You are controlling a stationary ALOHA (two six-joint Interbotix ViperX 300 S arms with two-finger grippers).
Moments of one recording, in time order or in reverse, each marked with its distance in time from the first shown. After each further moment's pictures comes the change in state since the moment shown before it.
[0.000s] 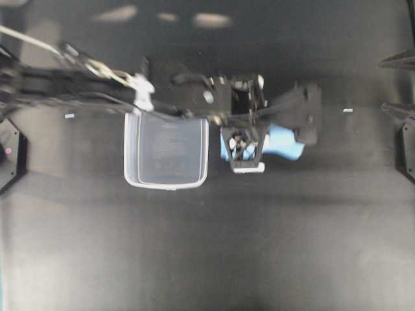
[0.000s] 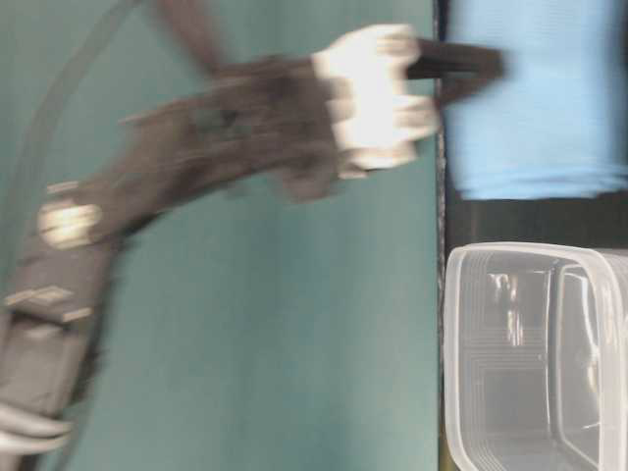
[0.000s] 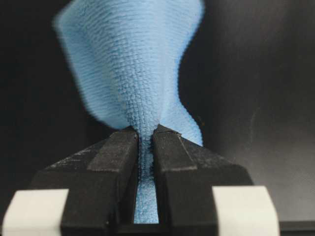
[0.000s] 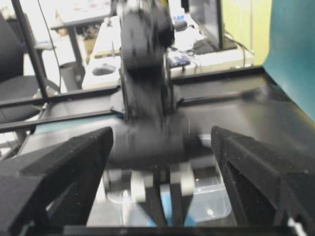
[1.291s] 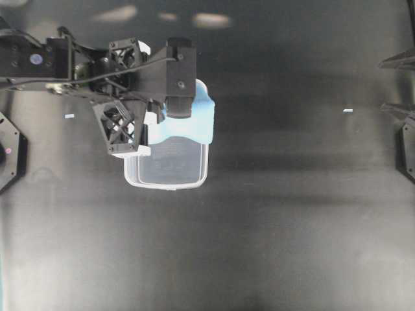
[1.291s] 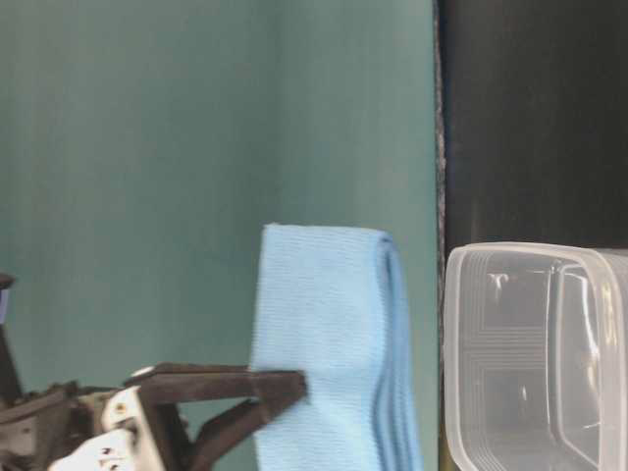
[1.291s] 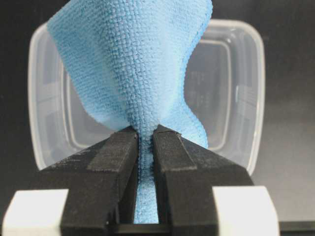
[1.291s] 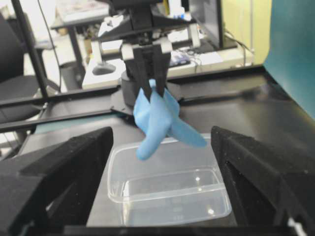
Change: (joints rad) left arm 0.018 -0.563 0.502 0.000 0.083 -0.011; right arm 0.000 0.000 0.002 0.000 0.000 0.005
